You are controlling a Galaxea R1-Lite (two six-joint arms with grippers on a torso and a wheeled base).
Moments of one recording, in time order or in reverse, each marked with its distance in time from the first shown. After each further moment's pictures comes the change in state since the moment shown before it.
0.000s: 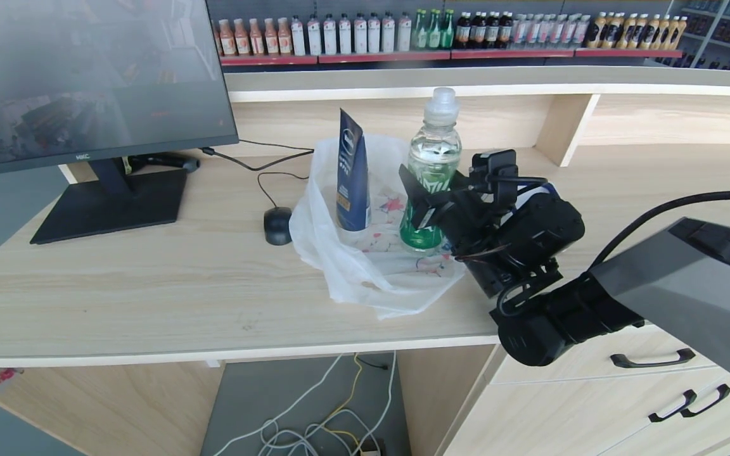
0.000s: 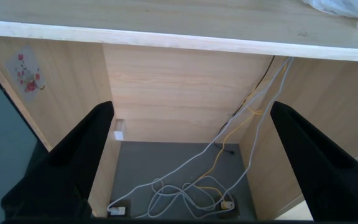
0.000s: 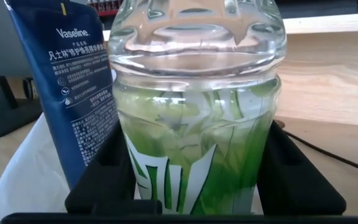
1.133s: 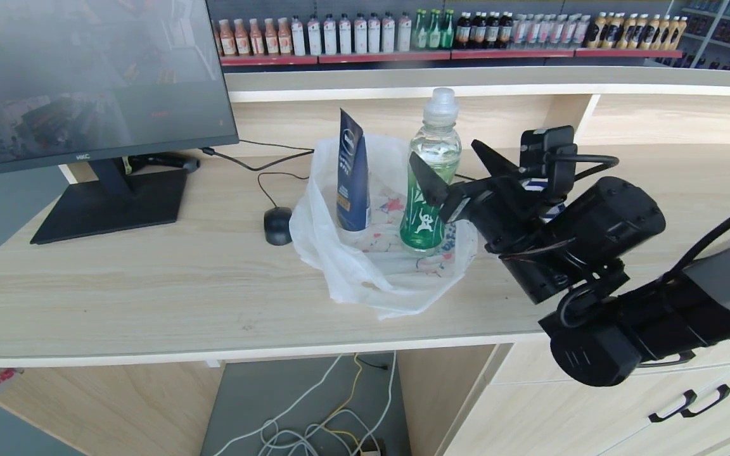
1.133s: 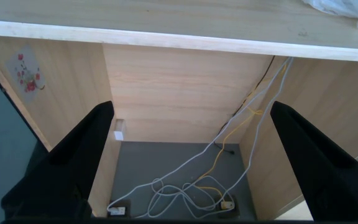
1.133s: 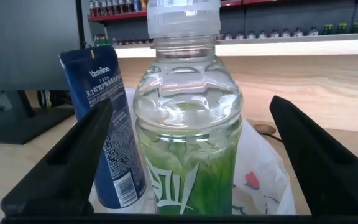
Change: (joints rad) left arm 0.000 0.000 0.000 0.000 0.000 0.000; right arm 0.008 -0.209 0.209 0.000 -0.013 0.009
